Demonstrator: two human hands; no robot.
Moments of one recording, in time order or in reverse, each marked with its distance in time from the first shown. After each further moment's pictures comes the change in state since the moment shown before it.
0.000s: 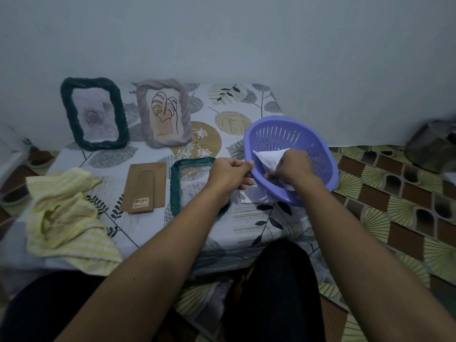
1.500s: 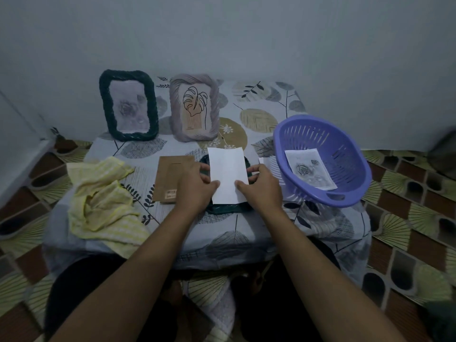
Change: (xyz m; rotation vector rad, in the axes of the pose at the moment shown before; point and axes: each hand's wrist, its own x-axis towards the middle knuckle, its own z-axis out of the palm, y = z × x) left_hand -0.015 -0.055 -0.124 0.422 0.311 0.237; right_hand -0.072 -0.094 0.082 0.539 0.014 -0.051
